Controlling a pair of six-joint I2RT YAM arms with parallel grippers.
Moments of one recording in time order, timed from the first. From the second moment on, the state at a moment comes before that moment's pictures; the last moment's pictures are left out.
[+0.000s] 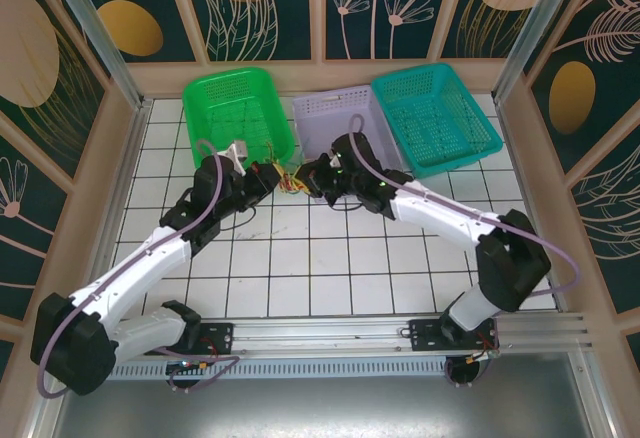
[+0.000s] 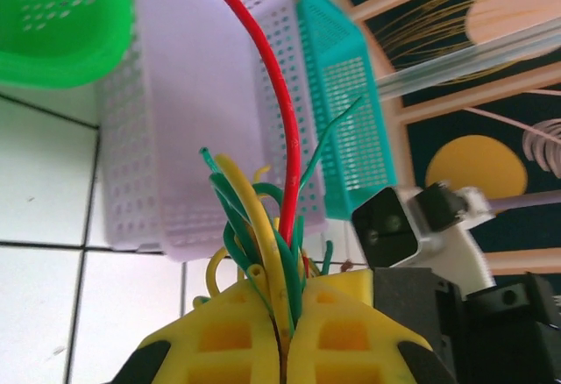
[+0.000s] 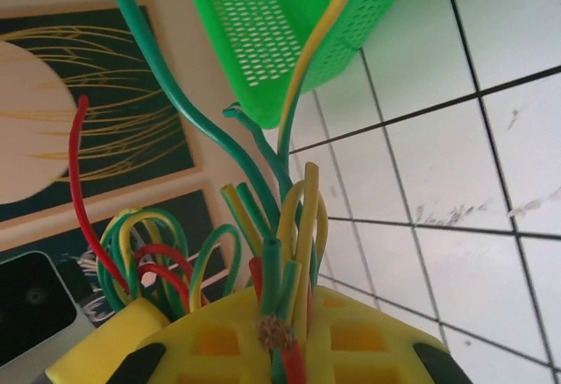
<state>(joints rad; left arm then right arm) -0.53 1.09 0.76 0.00 0.21 -1.06 0.76 1.53 1.08 -0.04 -0.36 1.47</state>
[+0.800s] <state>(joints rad) -0.60 1.00 0.72 0.30 0.38 -0.88 0.62 1.21 1.14 -0.40 -0.19 1.27</state>
